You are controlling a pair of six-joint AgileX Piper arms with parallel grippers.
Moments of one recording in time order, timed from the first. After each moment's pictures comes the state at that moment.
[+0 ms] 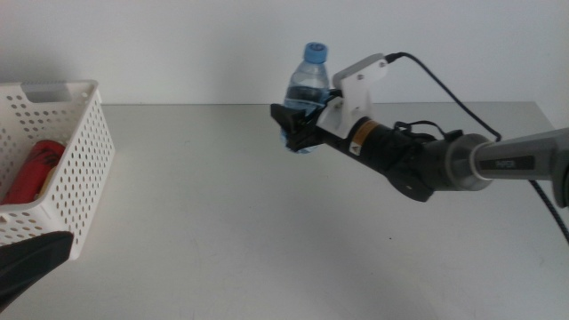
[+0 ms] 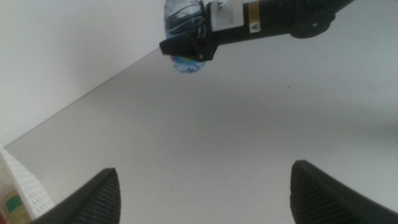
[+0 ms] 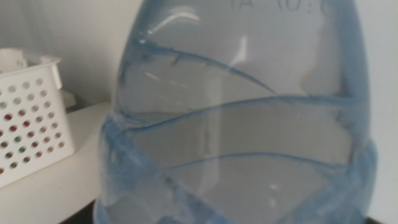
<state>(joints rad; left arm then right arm) -0.61 0.51 -0.87 -0.01 0.87 0.20 0.40 2.16 -1.30 -0.48 -0.85 0.39</state>
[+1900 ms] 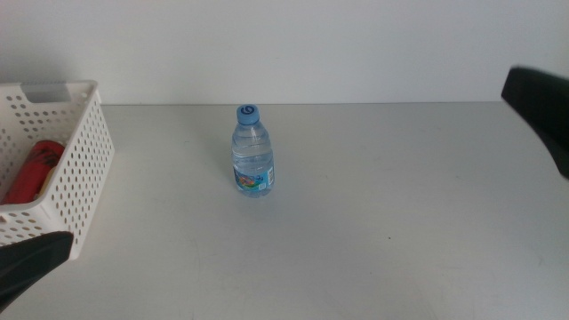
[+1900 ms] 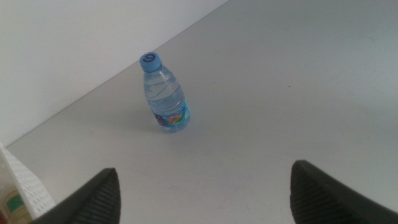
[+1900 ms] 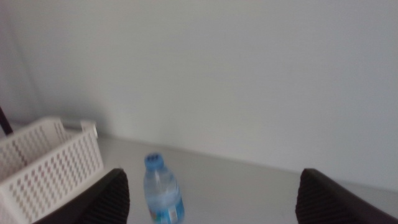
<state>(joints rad) -0.61 0.51 -0.87 -0.01 0.87 0.20 0.54 0.70 -0.72 -0.44 0.15 0.59</state>
